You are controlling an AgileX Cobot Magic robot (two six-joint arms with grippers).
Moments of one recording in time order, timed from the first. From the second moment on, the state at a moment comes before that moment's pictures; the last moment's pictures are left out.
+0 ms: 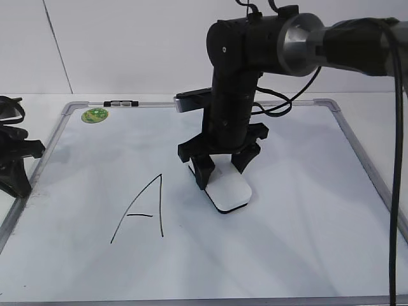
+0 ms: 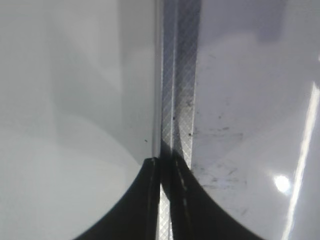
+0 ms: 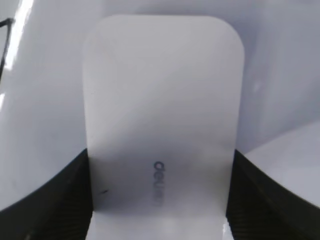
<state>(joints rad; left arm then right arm) -0.01 1.94 -1.21 -0.24 0.90 0.08 0.54 2.25 -1.88 0.06 1.23 0.03</state>
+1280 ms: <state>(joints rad) -0.01 1.94 -1.21 -0.23 0.90 0.08 0.48 1.93 -1.76 -0.27 1.23 0.25</state>
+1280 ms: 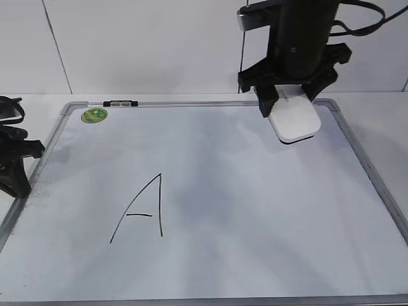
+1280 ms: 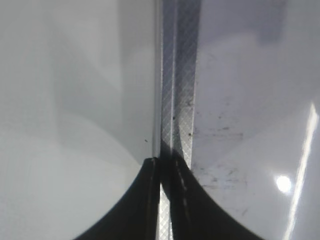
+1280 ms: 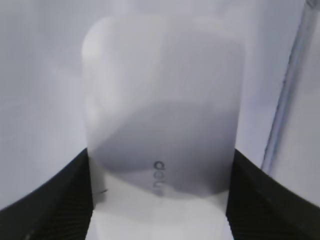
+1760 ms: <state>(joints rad) -0.01 1.94 -1.21 -0.24 0.90 0.08 0.36 1.65 -1.41 -0.31 1.19 0.33</state>
